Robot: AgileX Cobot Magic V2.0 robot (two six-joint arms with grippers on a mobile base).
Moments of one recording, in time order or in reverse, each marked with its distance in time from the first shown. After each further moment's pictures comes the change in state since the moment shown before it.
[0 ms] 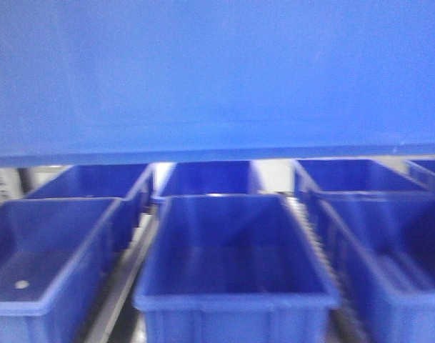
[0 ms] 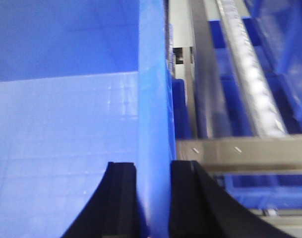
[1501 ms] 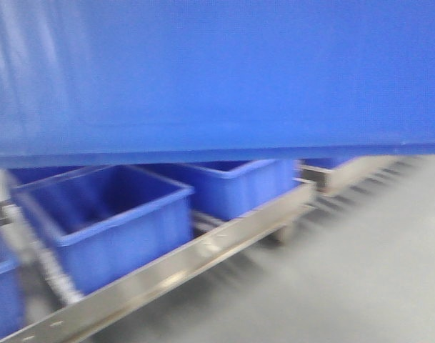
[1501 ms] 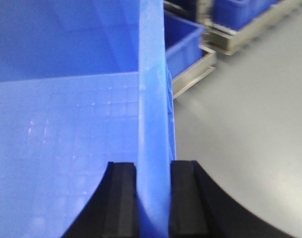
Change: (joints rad) left arm 0.000 0.000 0.000 0.000 -0.002 0.000; right arm 0.000 0.000 0.000 0.000 0.000 0.000
